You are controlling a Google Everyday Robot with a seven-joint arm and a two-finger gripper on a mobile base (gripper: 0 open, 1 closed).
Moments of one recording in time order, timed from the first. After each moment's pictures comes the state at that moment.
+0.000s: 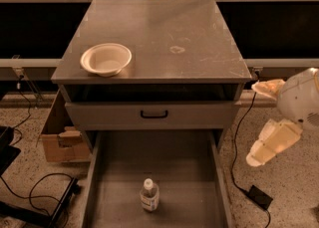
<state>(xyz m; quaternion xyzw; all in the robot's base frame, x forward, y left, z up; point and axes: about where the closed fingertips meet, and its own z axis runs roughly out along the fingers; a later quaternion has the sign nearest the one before) 0.430 -0.202 0.870 -0.58 0.77 0.10 0.27</state>
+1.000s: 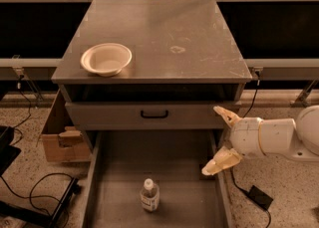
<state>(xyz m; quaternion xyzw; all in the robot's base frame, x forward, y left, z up) 0.481 -0.145 0.733 -0.58 0.68 0.14 0.43</state>
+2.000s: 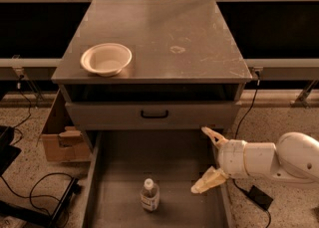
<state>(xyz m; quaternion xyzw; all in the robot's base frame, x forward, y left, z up) 0.466 -0.120 0.658 -0.56 0.67 0.20 0.44</state>
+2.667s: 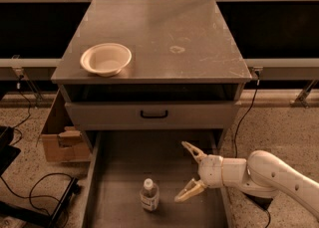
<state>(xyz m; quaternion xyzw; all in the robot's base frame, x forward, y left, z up) 0.476 -0.074 0.568 -0.56 0.61 0.28 0.49</state>
